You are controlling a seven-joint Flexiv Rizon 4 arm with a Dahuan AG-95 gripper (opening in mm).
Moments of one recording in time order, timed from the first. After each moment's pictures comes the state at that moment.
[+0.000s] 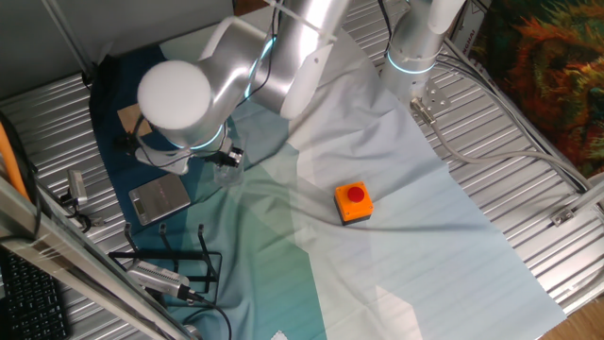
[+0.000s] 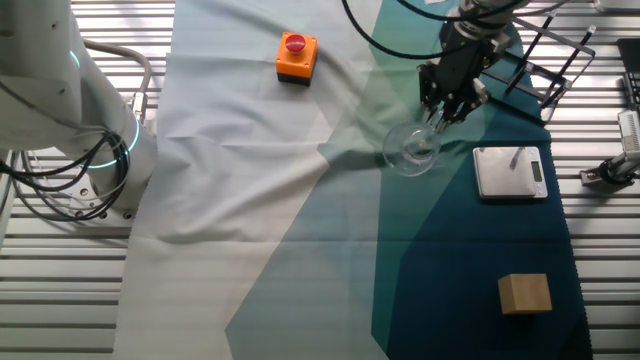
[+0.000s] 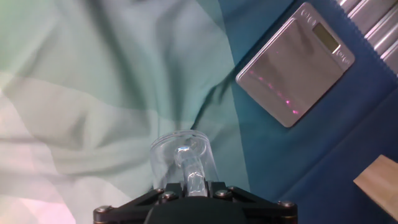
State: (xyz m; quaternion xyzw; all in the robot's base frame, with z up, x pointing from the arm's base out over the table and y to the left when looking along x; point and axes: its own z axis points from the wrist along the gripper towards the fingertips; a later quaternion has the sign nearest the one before) arm 0.557 0.039 0.123 0.36 -0.92 0.11 0.13
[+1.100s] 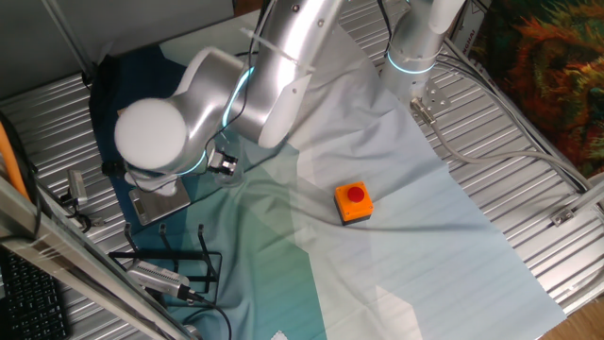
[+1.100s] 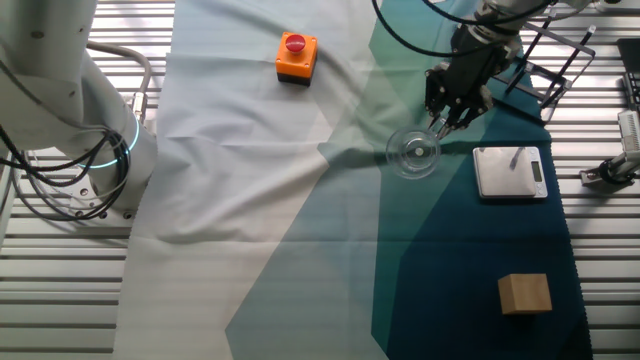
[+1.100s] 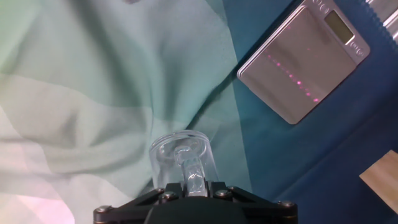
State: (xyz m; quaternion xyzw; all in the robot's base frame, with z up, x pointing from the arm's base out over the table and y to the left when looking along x) arm 0.563 0.039 0.108 0.36 -0.91 0.12 0.18
